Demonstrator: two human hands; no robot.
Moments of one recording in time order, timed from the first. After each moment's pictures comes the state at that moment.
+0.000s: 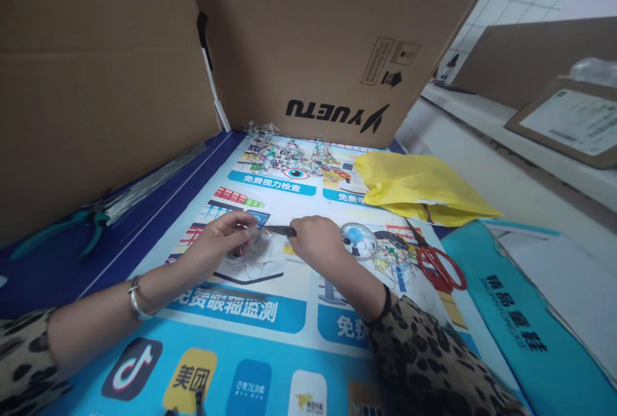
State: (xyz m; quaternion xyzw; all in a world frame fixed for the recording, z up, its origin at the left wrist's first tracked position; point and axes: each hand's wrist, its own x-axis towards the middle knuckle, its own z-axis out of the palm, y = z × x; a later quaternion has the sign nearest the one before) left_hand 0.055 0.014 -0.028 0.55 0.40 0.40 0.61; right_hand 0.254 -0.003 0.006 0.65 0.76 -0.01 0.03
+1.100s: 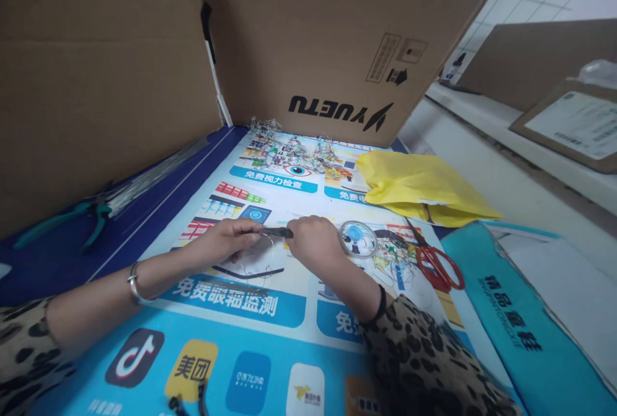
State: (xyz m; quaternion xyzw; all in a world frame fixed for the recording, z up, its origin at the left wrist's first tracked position) left_hand 0.056 0.017 -0.022 0.63 0.39 0.25 0.62; right_hand 0.248 -0.008 0.000 0.63 0.78 0.01 0.04
